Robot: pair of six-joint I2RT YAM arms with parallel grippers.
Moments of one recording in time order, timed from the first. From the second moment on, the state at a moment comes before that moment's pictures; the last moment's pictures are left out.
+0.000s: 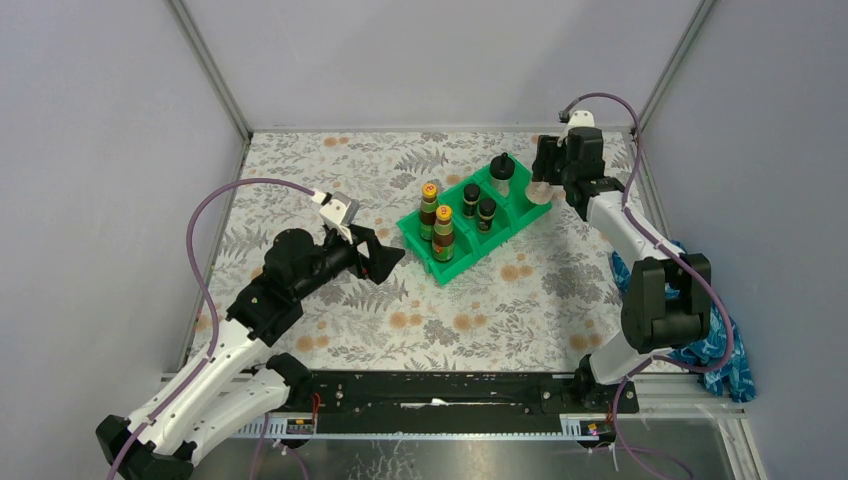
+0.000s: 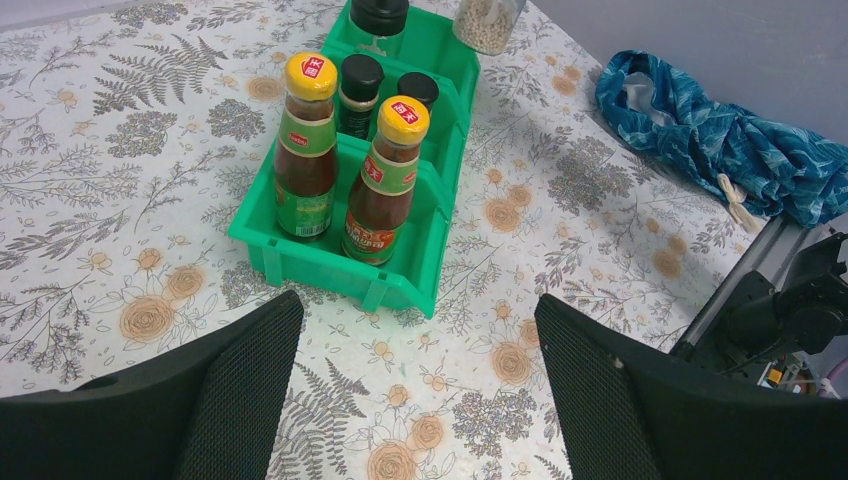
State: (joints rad) left arm -0.60 0.74 0.72 -0.17 0.18 -0.23; right arm 0.13 1.60 1.19 -0.09 0.08 0.12
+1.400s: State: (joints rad) left arm -0.60 0.74 0.72 -0.17 0.18 -0.23; right arm 0.18 1.62 0.96 0.33 -0.12 -0.10
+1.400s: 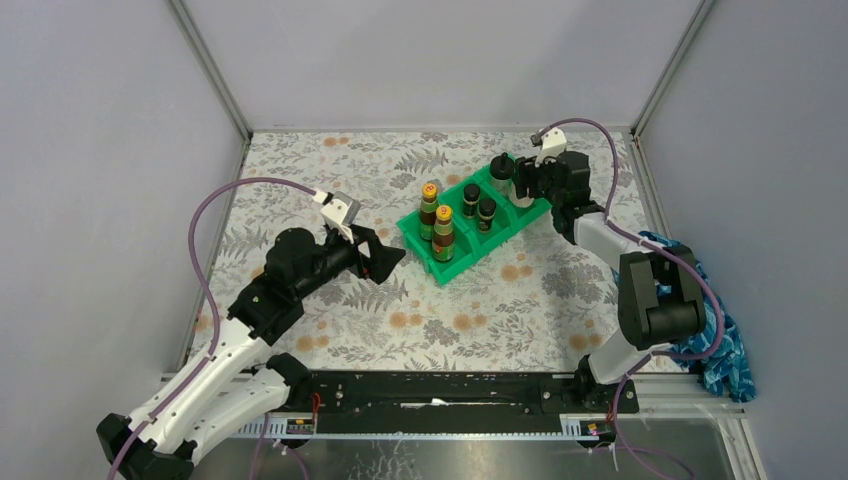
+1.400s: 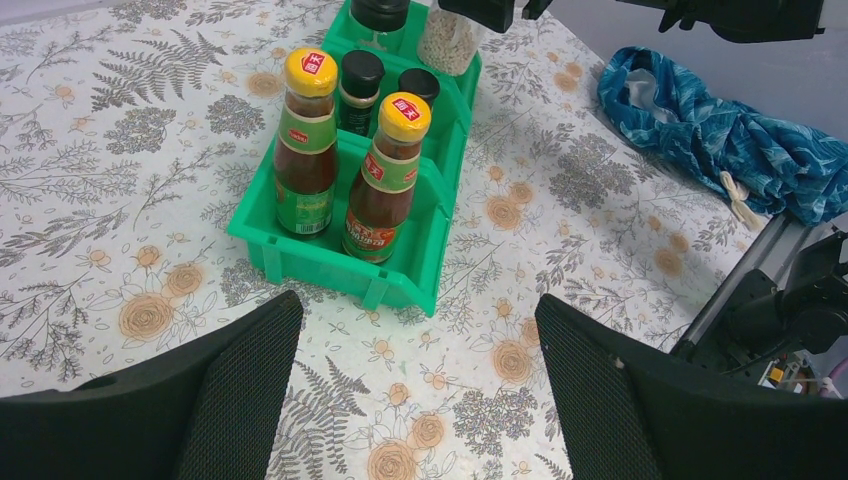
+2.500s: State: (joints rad) left arm -0.60 0.77 0.72 -0.17 0.19 -0.23; right arm 0.18 1.67 0.99 0.35 -0.13 -0.13
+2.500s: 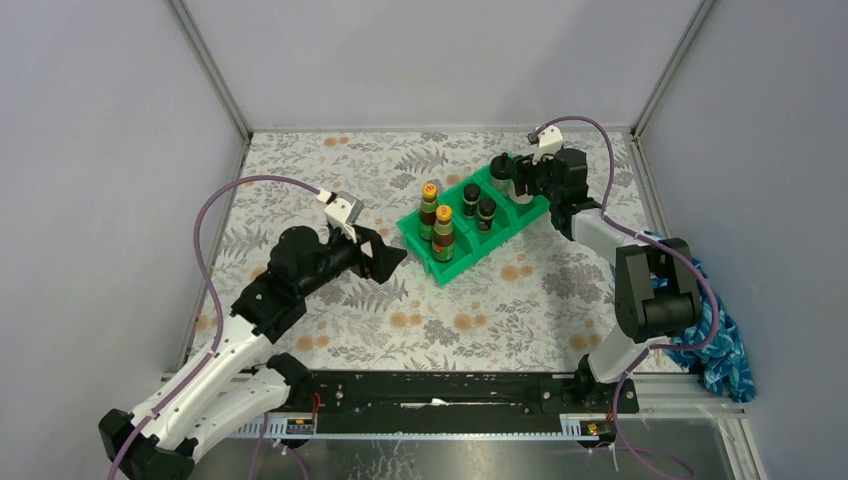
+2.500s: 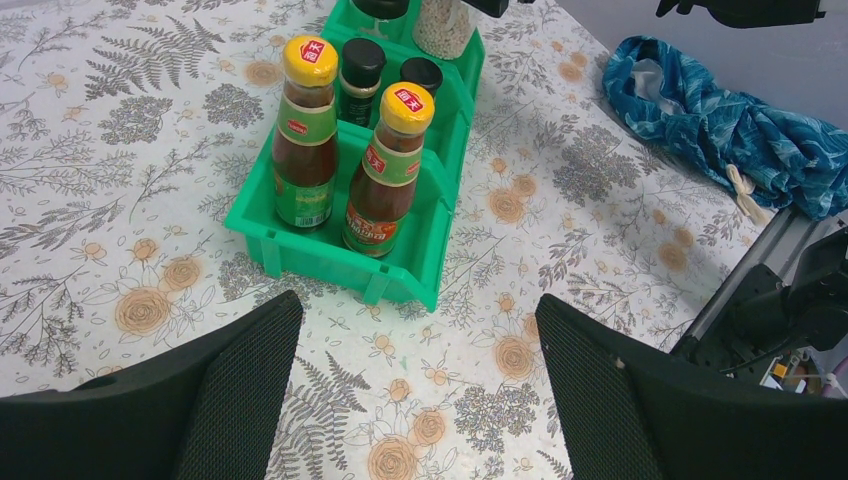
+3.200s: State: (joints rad) left arm -0.60 0.78 0.72 -0.17 0.19 -0.23; right arm 0.18 1.70 1.00 0.36 -0.15 -0.17
